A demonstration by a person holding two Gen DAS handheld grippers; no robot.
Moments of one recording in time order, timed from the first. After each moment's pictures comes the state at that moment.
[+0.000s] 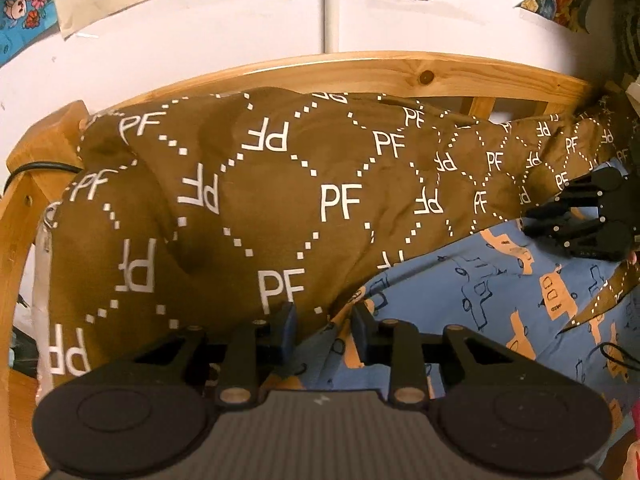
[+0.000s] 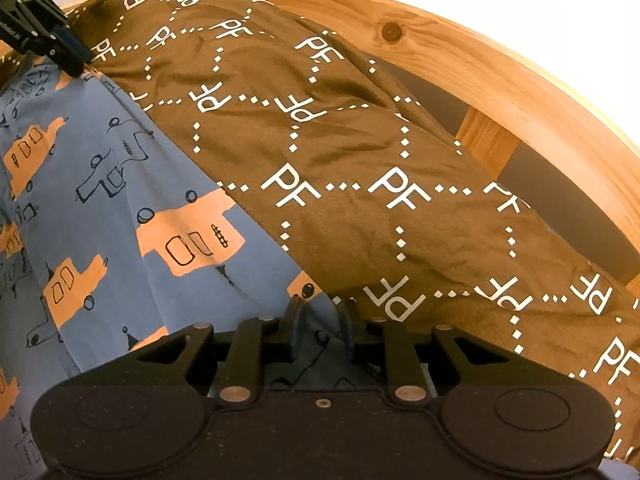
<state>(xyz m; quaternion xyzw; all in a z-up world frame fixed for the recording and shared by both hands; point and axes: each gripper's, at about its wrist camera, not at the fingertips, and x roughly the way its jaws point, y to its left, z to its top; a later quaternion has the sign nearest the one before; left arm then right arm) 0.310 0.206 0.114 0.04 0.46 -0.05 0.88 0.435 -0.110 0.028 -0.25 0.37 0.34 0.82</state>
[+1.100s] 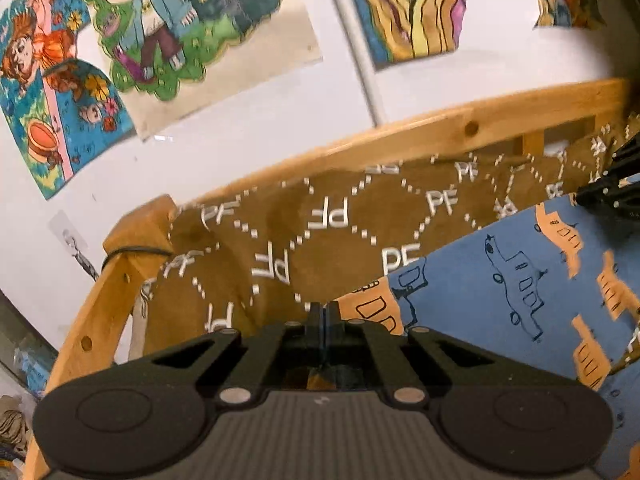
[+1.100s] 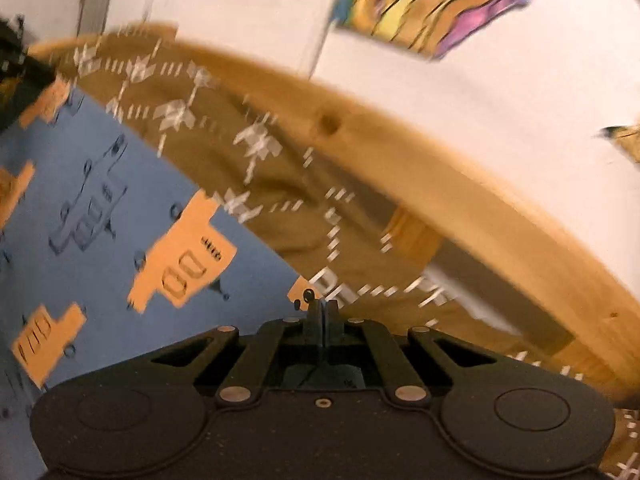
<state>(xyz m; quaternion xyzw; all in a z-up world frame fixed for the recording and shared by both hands) 0.289 0.176 0.120 0.15 0.33 0.08 0.93 0.448 -0.091 0.058 -0.26 0.29 0.29 0.87</state>
